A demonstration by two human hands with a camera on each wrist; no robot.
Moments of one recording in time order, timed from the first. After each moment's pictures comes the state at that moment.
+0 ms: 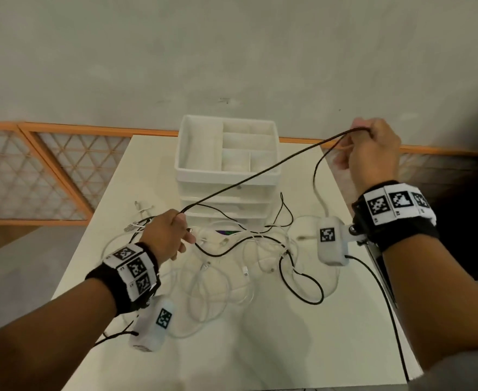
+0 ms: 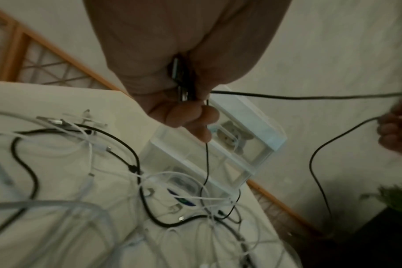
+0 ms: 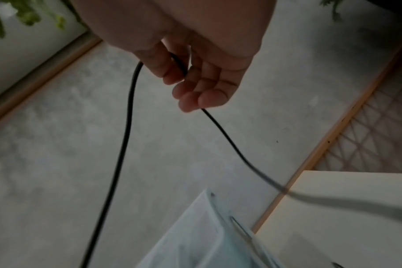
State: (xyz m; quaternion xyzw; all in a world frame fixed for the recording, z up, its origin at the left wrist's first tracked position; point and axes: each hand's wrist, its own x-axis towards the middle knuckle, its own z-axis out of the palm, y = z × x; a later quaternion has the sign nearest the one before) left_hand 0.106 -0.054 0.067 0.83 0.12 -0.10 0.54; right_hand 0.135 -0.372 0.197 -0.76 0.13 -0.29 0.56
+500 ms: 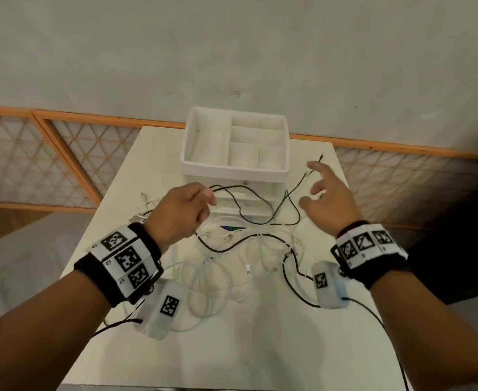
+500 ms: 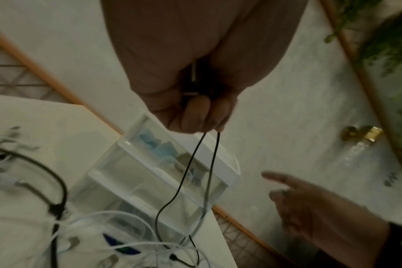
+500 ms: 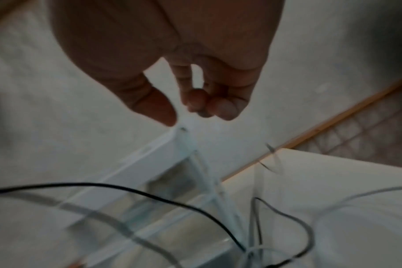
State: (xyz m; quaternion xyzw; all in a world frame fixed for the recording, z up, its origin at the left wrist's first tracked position) left_hand 0.099 -0.079 0.124 0.79 0.01 -0.08 0.60; right_hand 0.113 -0.352 0.128 -0.92 0.06 -0.04 0.39
